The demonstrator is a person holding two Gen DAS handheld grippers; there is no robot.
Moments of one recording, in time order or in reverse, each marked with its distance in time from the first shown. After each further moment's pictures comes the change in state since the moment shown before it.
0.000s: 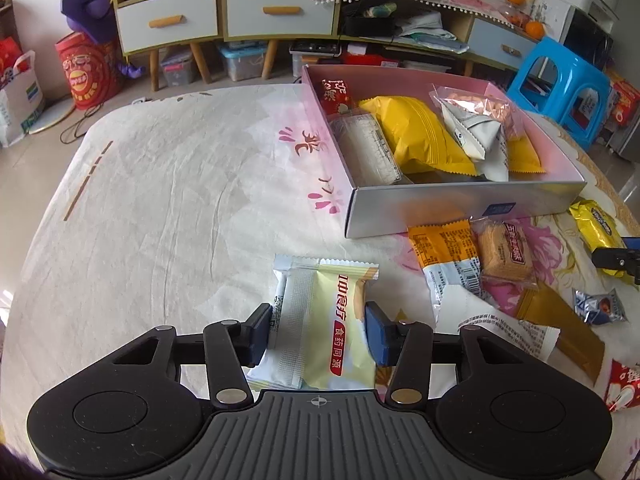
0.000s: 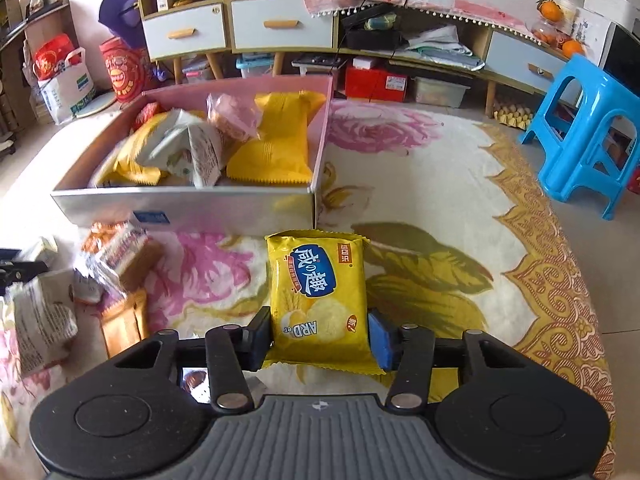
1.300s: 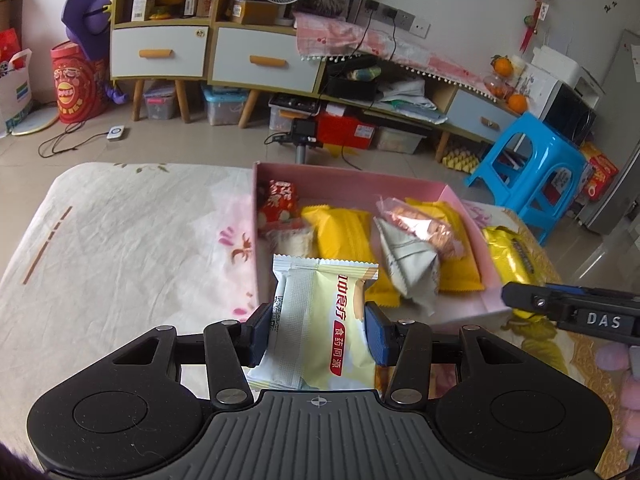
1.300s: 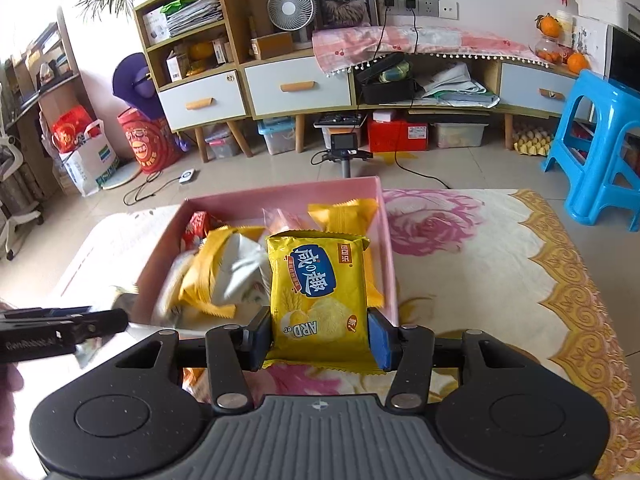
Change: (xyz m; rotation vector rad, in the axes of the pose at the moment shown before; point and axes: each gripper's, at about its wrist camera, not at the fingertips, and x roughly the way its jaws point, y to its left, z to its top) left arm -0.013 -0.032 0.065 -0.116 -0.148 -0.119; right arm -0.009 0.029 0.066 0.120 -0.129 0.109
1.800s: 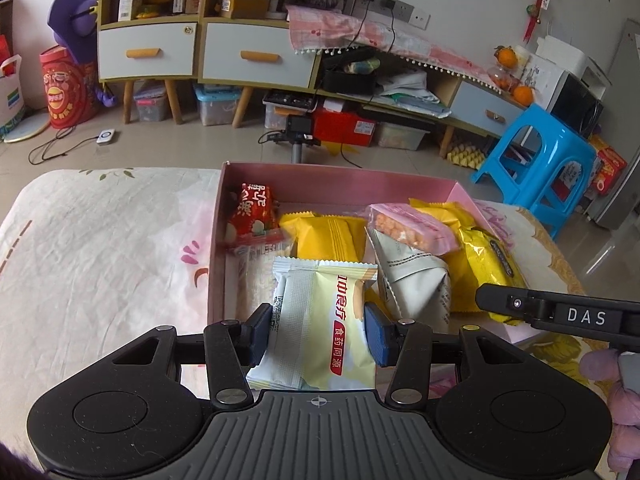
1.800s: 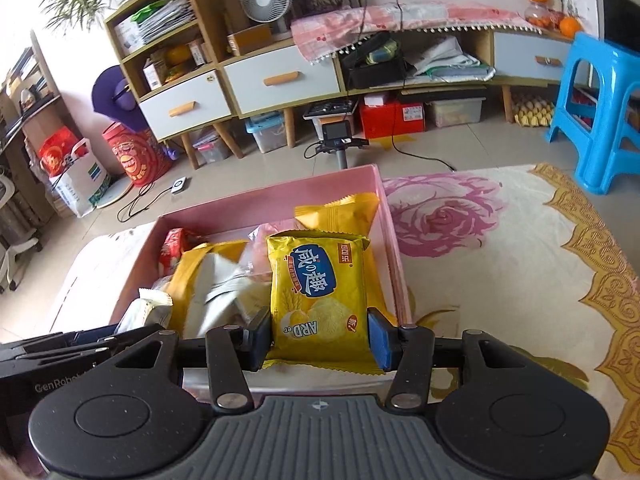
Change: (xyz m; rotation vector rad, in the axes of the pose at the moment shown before) left arm 0.053 -0.015 0.009 0.027 0.004 0.029; right arm 0.048 -0.019 0.006 0.104 0.030 0.017
